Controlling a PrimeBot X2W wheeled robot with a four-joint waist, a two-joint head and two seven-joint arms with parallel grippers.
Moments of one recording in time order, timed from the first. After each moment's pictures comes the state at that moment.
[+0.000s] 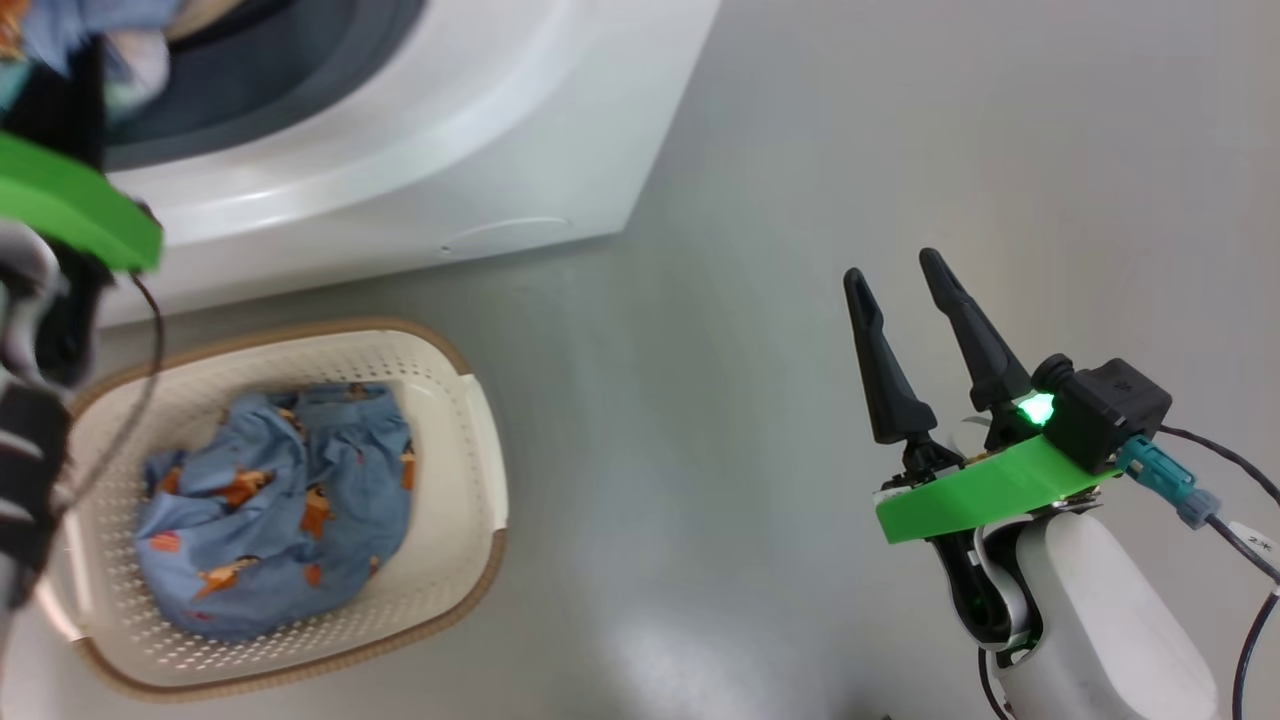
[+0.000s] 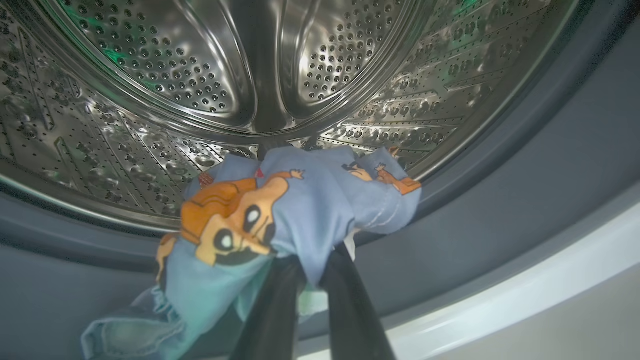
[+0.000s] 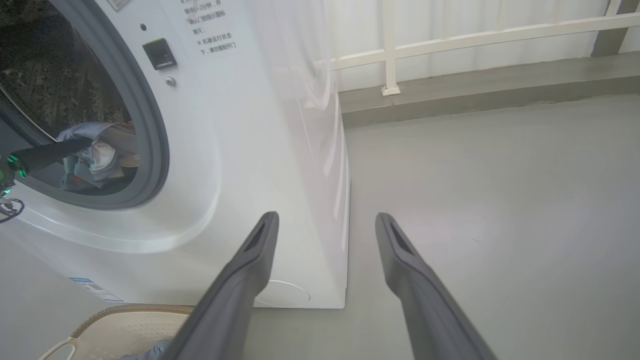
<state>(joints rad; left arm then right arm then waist) -1.08 0.46 -0.55 0.86 -0.84 -0.12 -0.16 -0.37 -0.05 0.22 0.20 0.35 0.13 -0.25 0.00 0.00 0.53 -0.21</state>
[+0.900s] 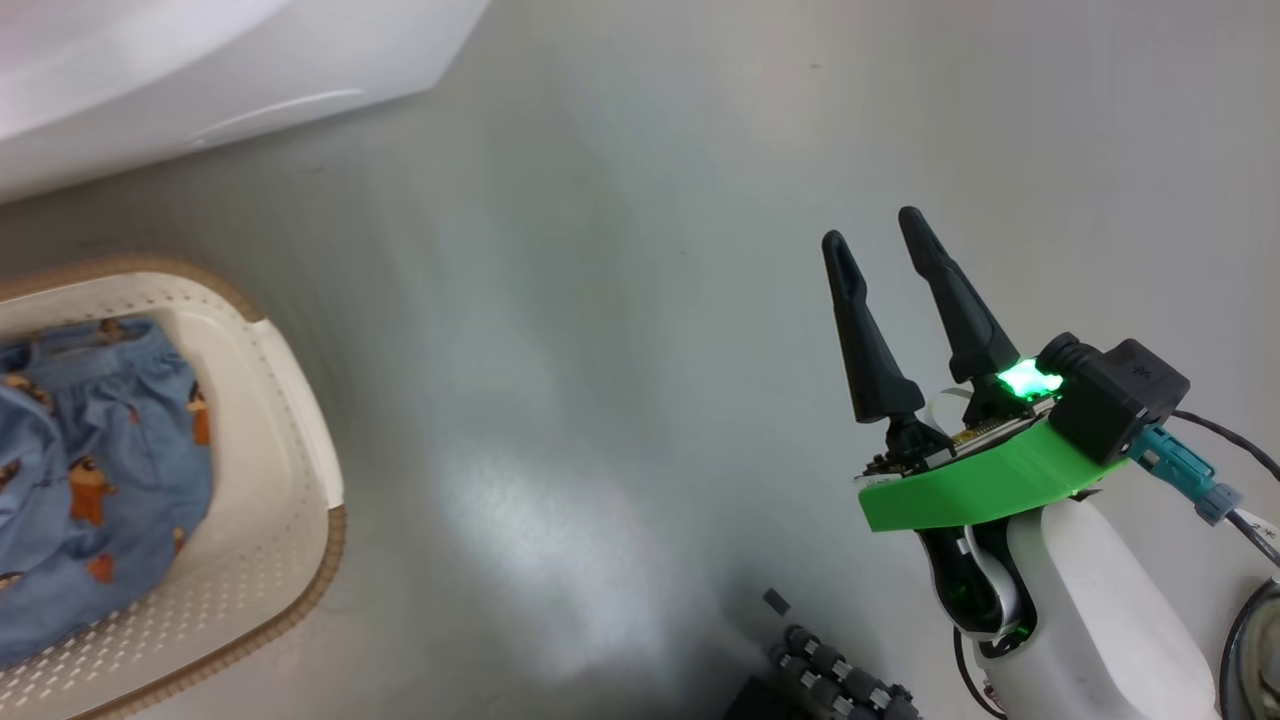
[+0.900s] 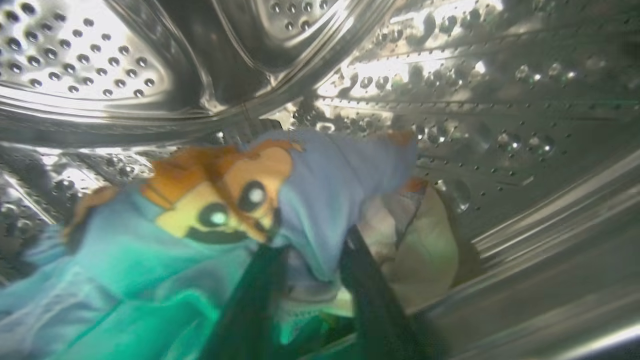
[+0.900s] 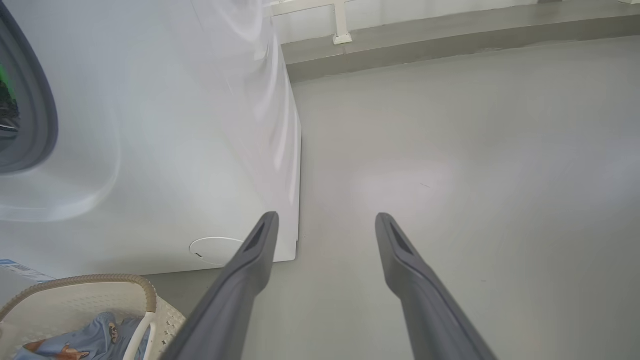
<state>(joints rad) -1.67 0.55 -0.70 1.14 -0.62 -0.12 0.08 -0.39 -0.04 0.26 0.10 0.41 0.13 -0.25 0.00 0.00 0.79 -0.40</state>
